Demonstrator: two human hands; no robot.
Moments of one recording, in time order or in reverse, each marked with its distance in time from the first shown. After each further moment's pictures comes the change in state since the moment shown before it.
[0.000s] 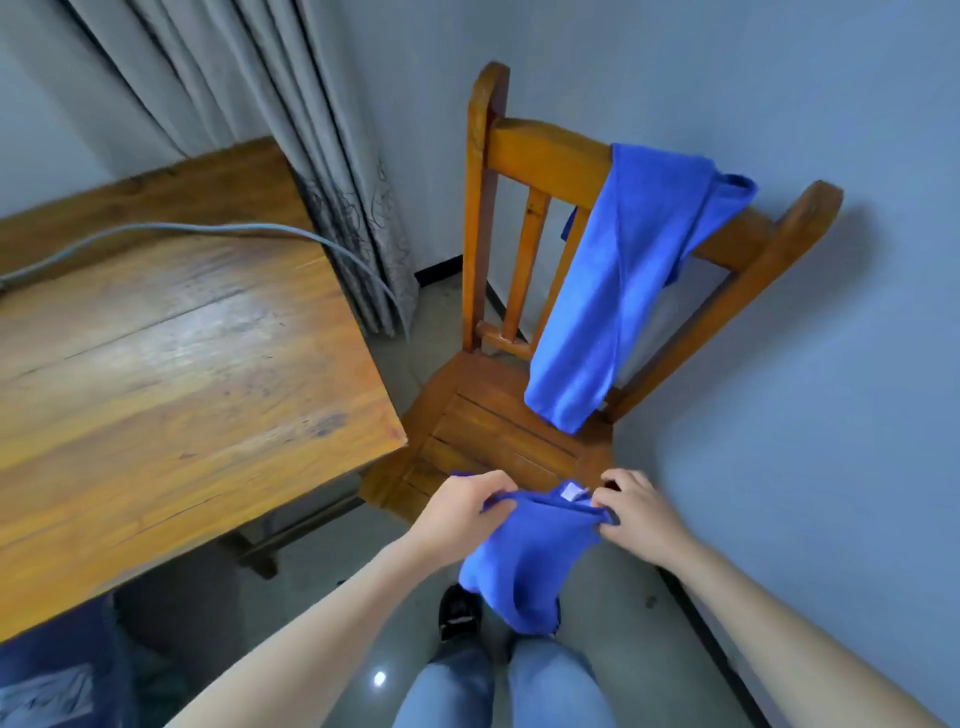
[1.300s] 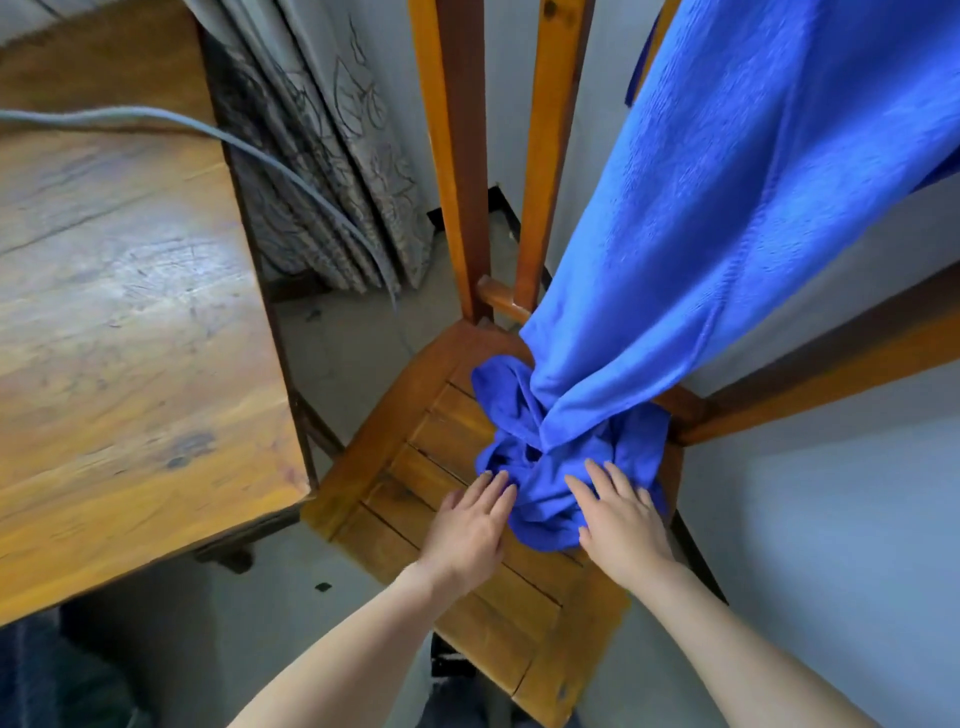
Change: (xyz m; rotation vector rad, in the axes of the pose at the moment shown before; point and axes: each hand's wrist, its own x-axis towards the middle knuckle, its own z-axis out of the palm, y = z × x) left_hand 0.148 -0.149 0.126 0.617 -0.262 -0.238; right_hand 0.174 0.044 0.115 -0.125 -0.011 -0.002
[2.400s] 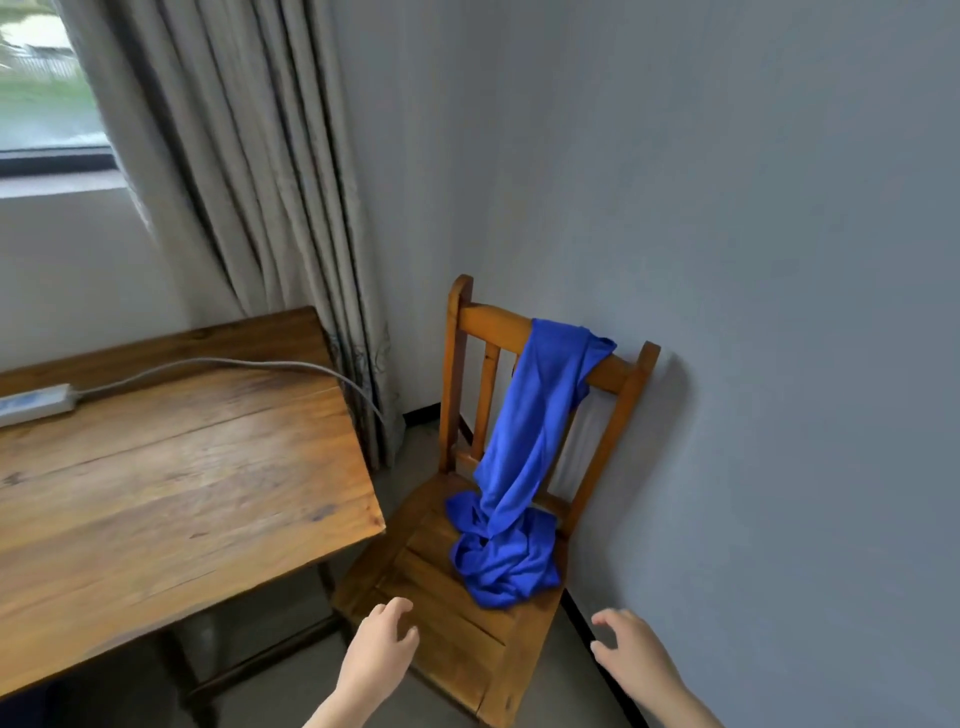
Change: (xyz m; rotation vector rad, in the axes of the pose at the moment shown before) left_hand -0.300 0.023 -0.068 -0.670 0.325 -0.260; right_hand -0.318 -0.038 -0.113 0.483 0.131 0.289
